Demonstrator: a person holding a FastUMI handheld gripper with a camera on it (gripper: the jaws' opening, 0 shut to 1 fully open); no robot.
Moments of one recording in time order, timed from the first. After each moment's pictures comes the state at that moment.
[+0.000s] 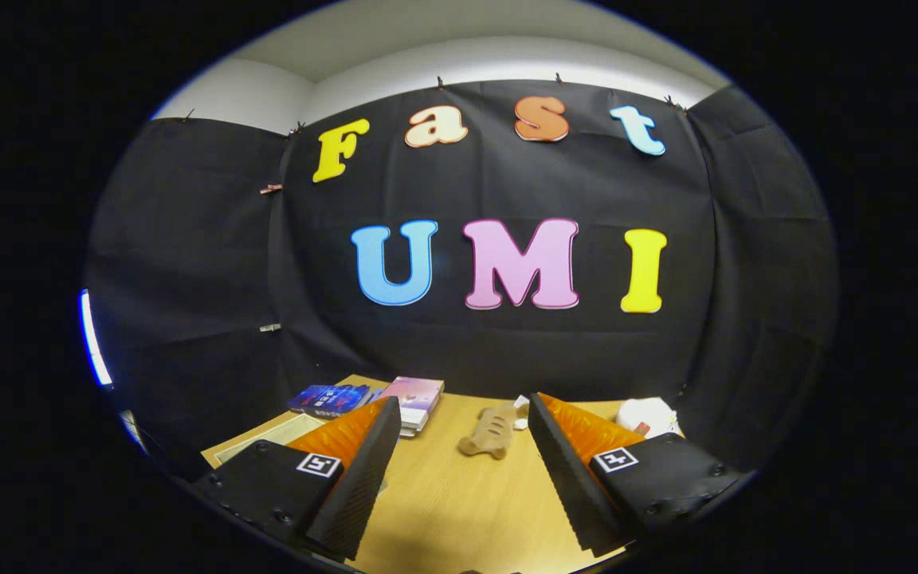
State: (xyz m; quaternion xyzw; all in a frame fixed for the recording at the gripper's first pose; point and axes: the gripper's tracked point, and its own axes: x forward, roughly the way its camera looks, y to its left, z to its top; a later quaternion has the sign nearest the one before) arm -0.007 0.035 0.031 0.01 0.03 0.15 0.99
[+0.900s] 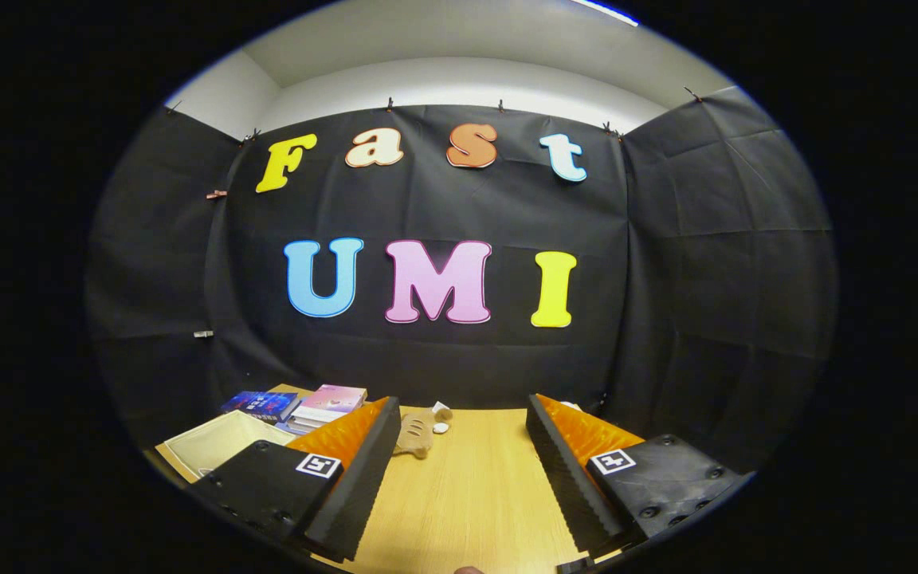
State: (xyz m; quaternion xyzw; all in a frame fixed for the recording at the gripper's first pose) arm -0.051 -0.043 0.020 0.01 0.00 0.01 1.00
